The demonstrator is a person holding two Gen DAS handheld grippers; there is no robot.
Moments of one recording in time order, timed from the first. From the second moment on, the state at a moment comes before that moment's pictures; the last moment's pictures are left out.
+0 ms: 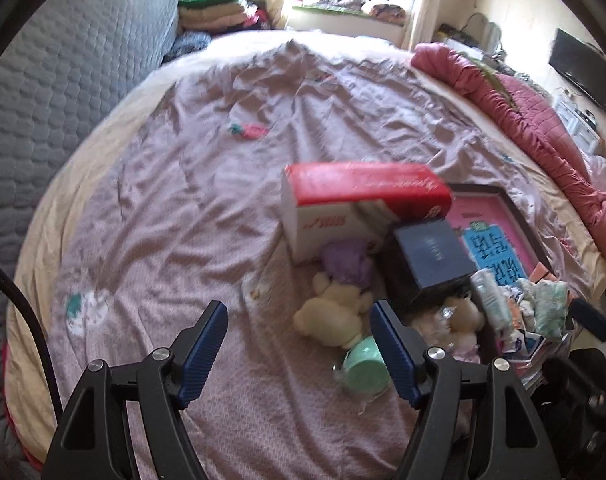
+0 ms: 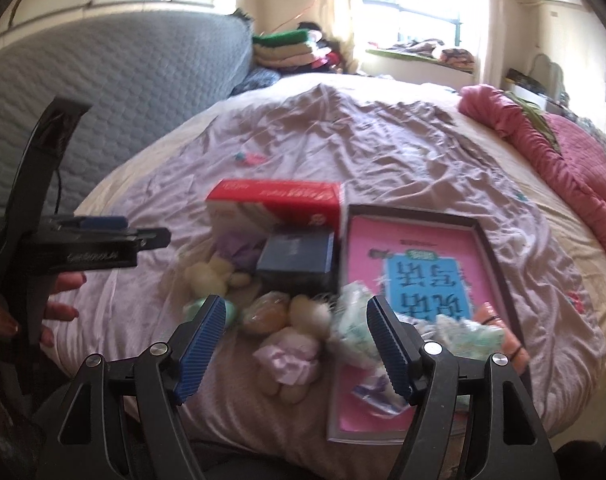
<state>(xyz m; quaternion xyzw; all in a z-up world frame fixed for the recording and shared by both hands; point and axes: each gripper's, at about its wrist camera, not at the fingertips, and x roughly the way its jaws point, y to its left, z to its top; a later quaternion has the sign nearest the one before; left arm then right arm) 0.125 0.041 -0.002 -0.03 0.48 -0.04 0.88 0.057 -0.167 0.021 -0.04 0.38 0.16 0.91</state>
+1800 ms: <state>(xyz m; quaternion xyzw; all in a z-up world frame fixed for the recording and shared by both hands) 0.158 0.019 -0.098 -0.12 0.59 -0.17 0.78 0.121 -0.088 -0.100 -0.30 0.38 0.29 0.83</state>
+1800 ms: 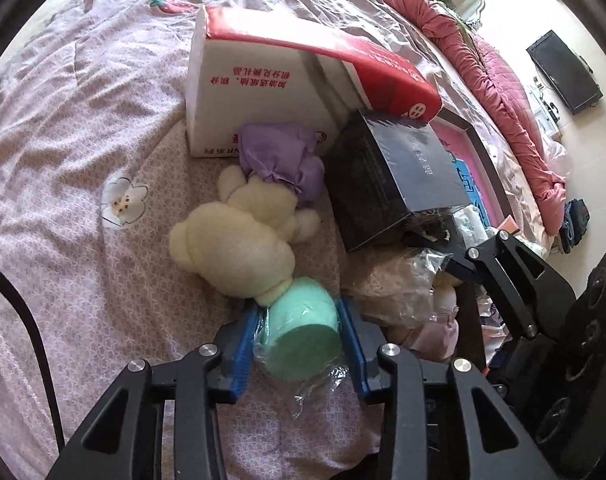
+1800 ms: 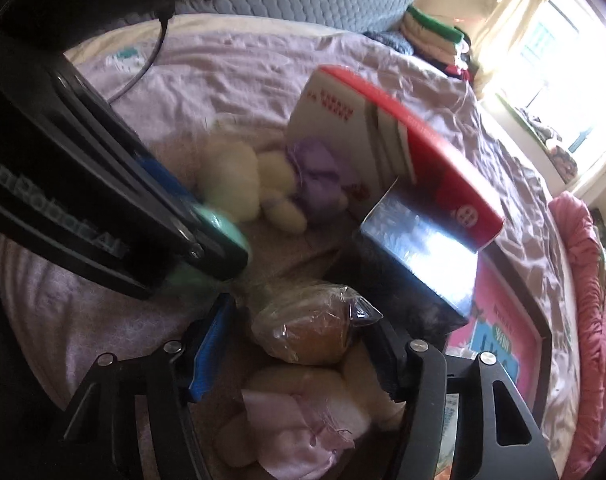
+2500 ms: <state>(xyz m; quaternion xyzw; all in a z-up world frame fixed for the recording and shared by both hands) 0.131 0.010 -0.069 -0.06 0.59 -0.16 0.79 0.091 -0.161 -0.023 -0.07 0.36 0.27 0.89</state>
